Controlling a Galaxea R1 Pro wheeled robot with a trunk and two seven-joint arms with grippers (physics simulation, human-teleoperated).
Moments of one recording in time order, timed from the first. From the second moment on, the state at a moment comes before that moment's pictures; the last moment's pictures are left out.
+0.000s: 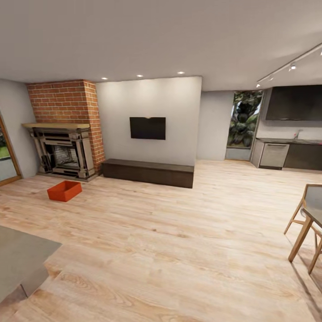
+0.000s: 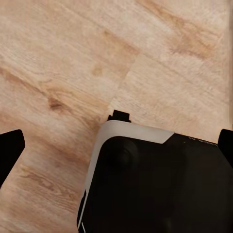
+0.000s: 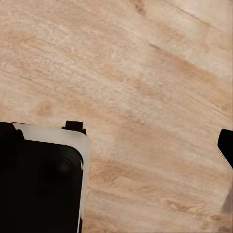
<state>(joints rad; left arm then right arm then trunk) -0.24 0.04 0.06 0.00 0.19 0.01 0.06 -0.23 -0.04 0.18 0.03 -0.01 -0.09 -0.10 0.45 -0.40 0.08</state>
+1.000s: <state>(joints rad) -0.24 0.04 0.06 0.00 0.19 0.01 0.06 -0.23 -0.04 0.19 0.03 -0.01 -0.09 -0.10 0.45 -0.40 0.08</state>
